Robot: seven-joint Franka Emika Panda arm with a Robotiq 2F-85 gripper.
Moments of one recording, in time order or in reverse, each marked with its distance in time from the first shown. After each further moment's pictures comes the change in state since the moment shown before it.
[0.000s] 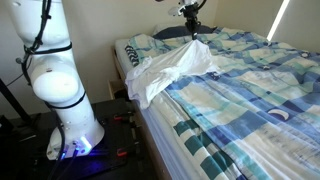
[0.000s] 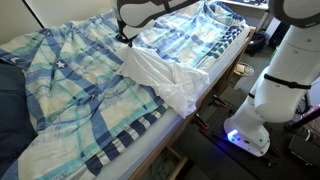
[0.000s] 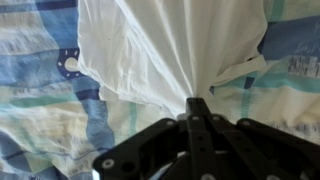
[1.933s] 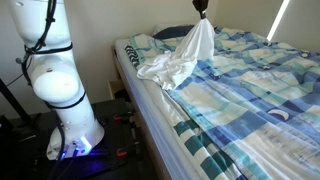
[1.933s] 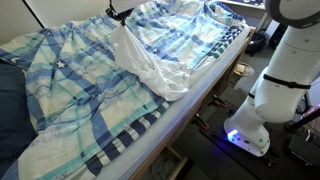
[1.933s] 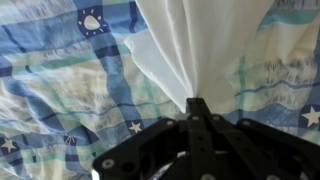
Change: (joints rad) arm 0.006 0.019 0.001 0.237 -0.048 -0.134 0.073
